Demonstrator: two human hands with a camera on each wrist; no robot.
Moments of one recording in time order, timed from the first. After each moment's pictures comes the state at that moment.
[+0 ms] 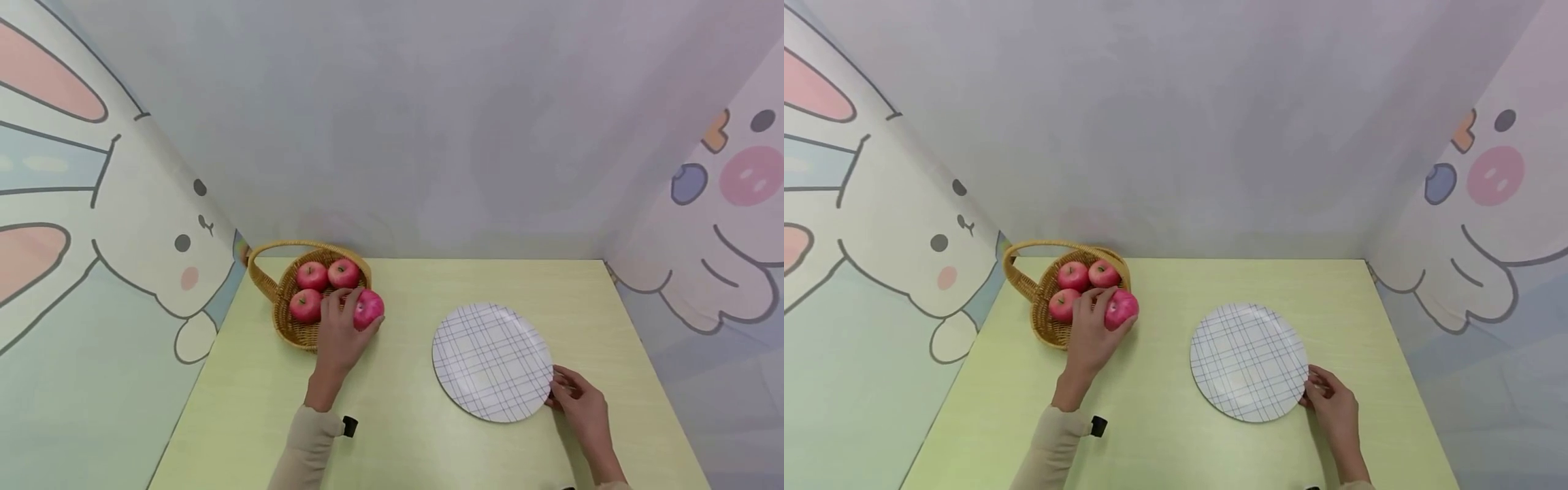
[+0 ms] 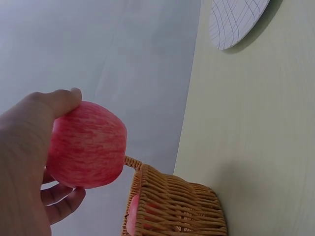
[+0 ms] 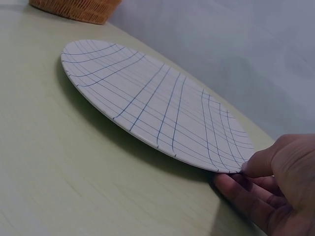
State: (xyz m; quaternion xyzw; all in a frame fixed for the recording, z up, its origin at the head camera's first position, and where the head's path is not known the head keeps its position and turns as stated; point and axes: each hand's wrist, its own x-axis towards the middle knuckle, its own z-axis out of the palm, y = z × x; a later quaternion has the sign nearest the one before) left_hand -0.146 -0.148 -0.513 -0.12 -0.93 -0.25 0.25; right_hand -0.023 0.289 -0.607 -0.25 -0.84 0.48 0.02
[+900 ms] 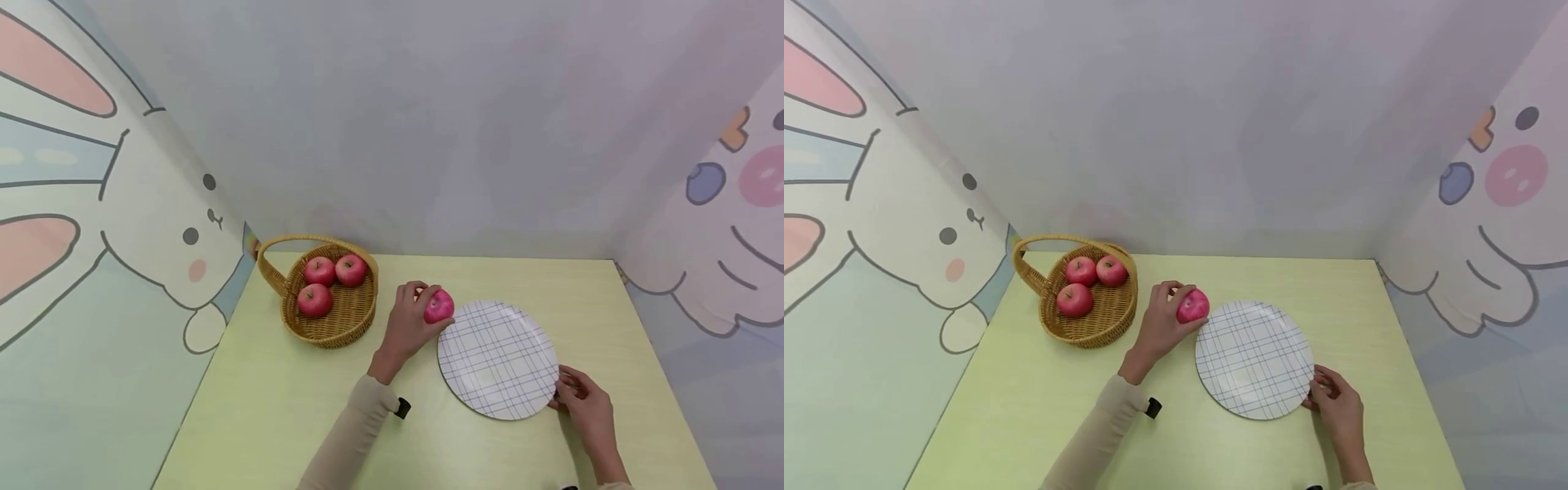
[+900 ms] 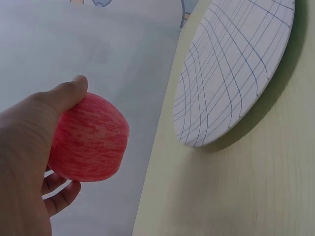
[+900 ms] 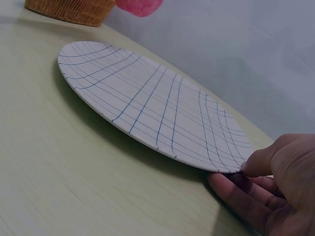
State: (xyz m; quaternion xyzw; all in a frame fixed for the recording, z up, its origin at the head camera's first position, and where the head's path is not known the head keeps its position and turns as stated) left_hand -0.171 -0.042 -0.536 -0.22 -0.92 -0.26 0.18; right_hand -0.023 0.291 -0.605 -0.25 -0.81 0.53 0.02
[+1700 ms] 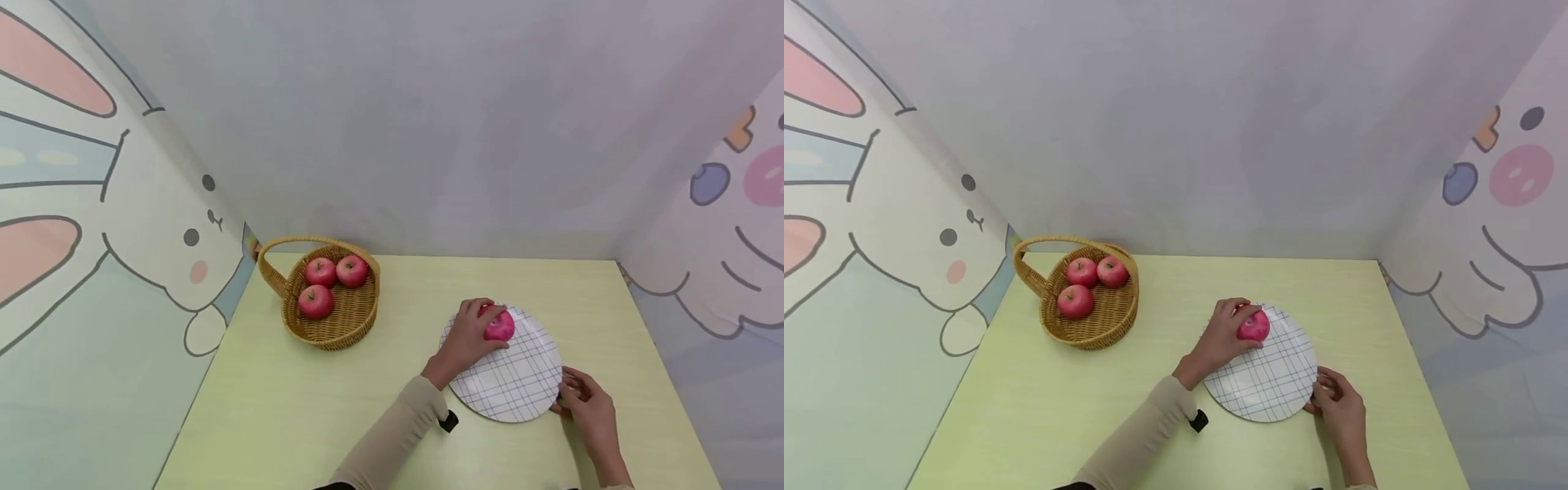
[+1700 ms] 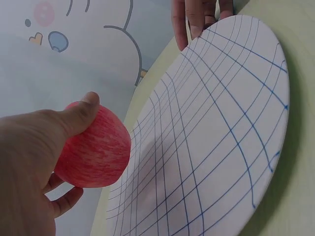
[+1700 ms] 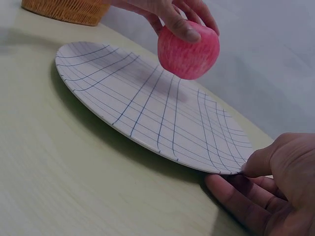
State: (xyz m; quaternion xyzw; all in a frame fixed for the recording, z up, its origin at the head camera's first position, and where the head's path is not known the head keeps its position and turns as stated) left_hand -0.158 0.058 -0.563 -0.28 -0.92 -0.28 0.03; right_hand -0.023 0.286 -0.604 -0.27 -0.78 0.56 0.00
